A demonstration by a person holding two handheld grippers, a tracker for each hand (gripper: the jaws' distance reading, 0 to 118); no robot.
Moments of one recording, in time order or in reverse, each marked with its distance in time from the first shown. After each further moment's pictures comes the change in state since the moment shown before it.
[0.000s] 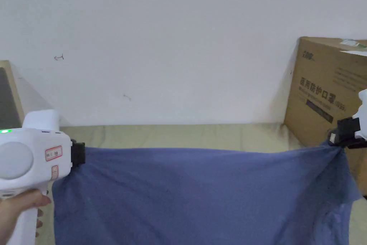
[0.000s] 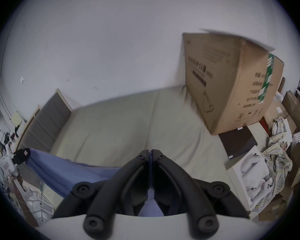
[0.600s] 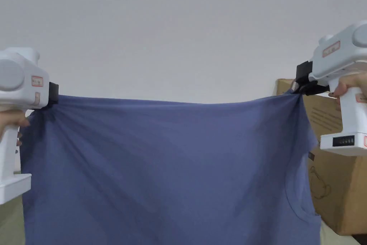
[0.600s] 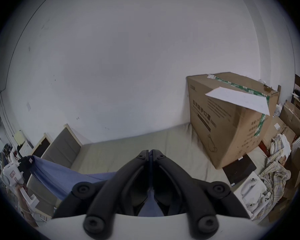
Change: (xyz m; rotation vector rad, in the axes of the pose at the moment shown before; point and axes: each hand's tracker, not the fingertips) left arm -0.013 0.174 -0.007 0.178 0.124 -0.044; right arm -0.088 0.148 0.048 0.228 0.012 -0.044
